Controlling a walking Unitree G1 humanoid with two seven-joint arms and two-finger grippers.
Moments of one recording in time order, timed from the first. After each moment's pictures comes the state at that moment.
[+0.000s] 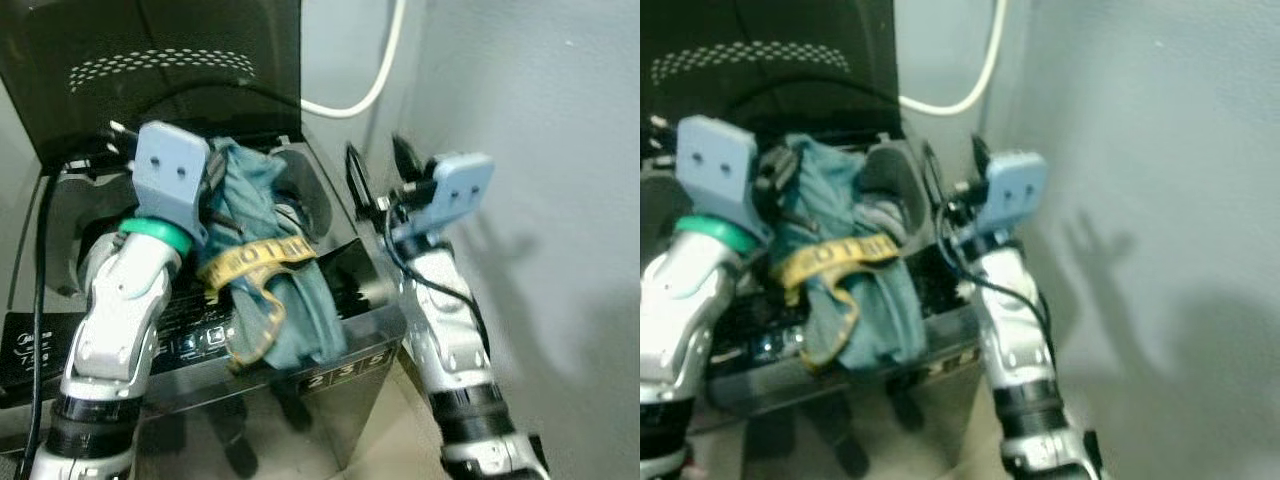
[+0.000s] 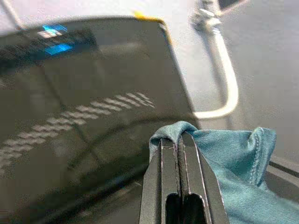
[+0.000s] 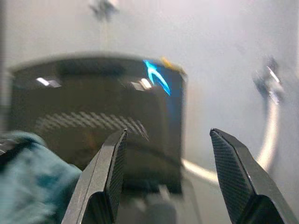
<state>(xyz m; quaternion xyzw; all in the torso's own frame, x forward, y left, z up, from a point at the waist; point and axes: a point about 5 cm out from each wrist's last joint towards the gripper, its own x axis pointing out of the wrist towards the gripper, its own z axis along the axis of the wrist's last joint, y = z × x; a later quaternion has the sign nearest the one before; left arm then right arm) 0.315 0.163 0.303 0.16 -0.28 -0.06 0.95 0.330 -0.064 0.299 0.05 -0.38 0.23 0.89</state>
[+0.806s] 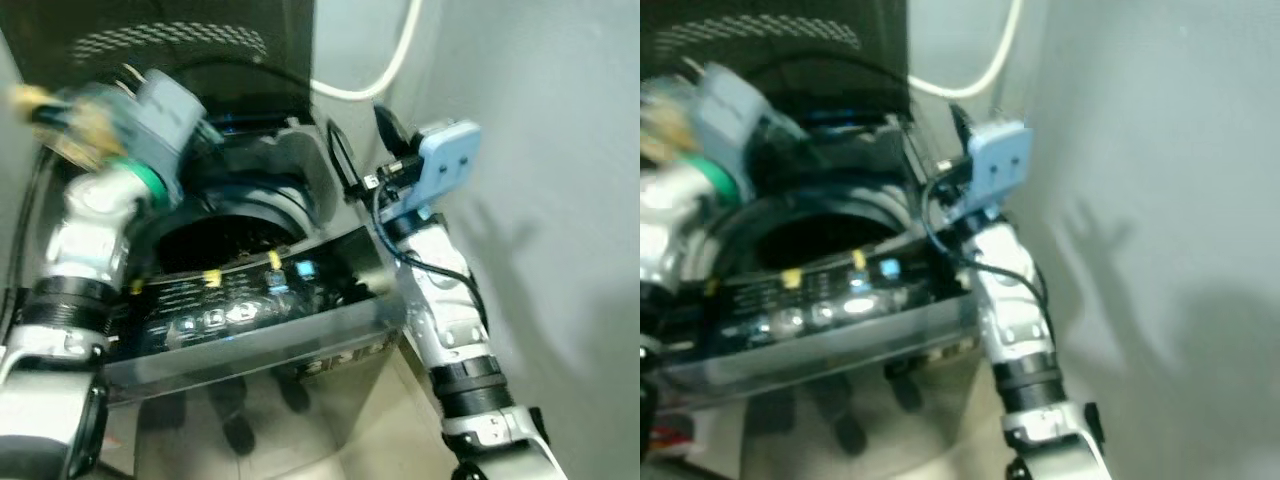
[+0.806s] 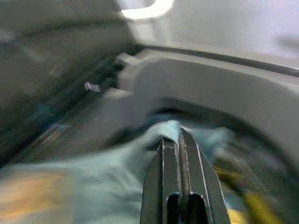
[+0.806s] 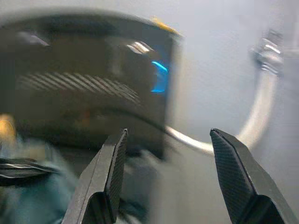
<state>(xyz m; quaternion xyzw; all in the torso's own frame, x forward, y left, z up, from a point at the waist) 0.372 0.186 0.296 0.19 -0.07 -0.29 0.94 0.343 -0.100 0.280 0.00 -0.35 0.18 0.92</state>
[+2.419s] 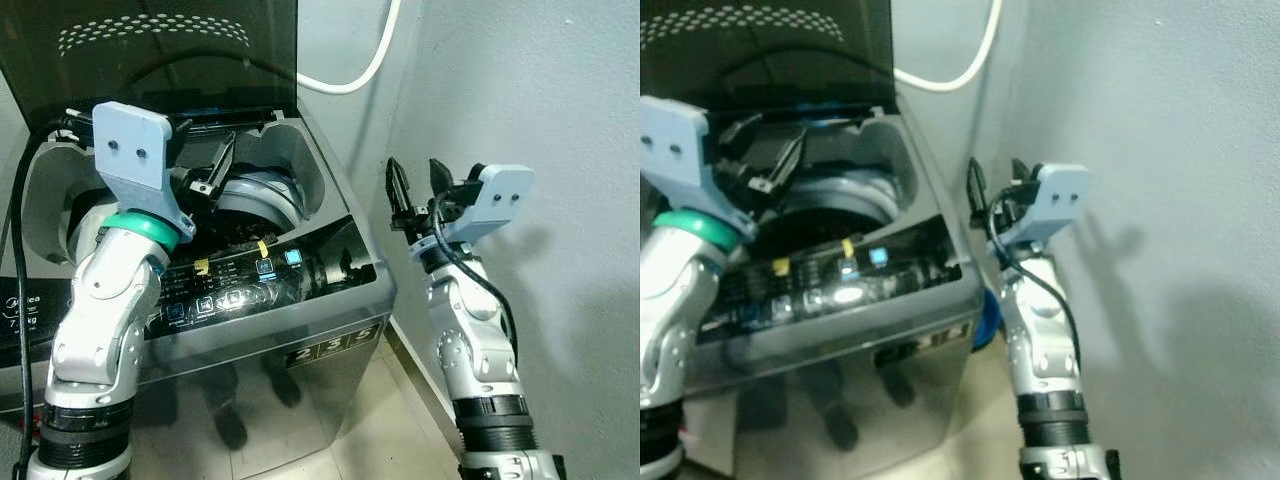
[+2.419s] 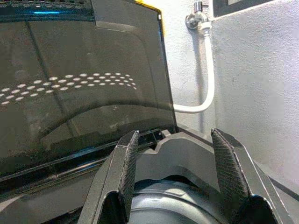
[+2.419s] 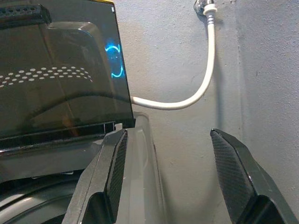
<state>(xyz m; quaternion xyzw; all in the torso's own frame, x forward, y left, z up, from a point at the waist) 0.303 0.164 0.305 0.06 -0.26 -0.11 0.96 0.341 -0.122 0.254 0.11 -0.27 0.11 0.95</state>
